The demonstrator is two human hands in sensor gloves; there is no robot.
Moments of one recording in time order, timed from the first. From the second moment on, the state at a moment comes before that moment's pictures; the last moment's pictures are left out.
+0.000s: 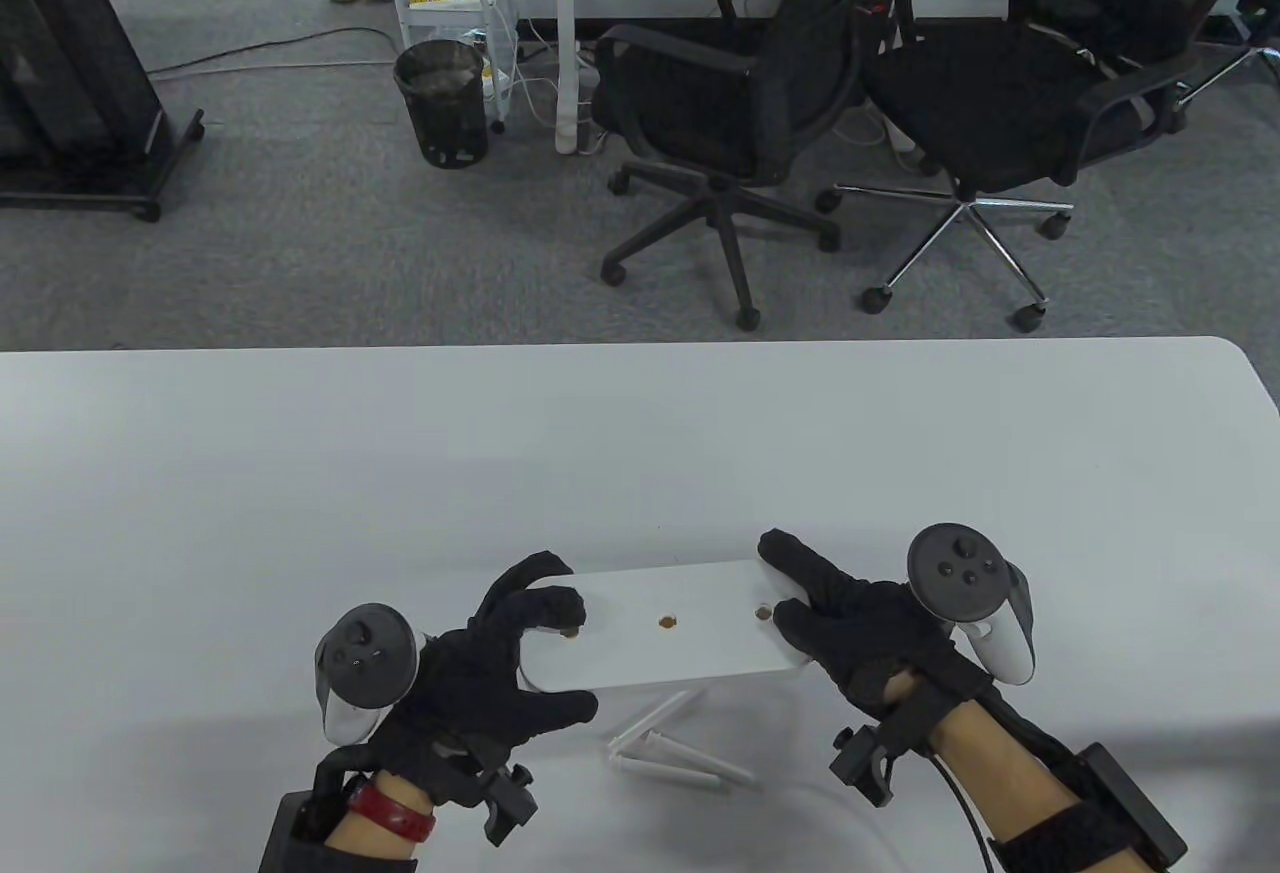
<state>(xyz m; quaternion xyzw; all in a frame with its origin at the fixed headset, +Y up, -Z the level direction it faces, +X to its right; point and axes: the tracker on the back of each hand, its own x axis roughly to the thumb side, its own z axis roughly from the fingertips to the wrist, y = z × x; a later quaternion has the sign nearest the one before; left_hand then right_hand) -0.169 -0.643 -0.270 0.02 -0.28 0.48 0.83 0.177 -0.632 -0.307 0.15 0.10 0.85 0.49</state>
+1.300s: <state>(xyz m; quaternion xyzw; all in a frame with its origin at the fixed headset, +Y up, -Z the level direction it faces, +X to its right) -0.171 -0.696 -0.314 0.01 -0.17 0.29 0.94 0.231 -0.649 -0.208 0.05 -0.11 0.99 -0.04</state>
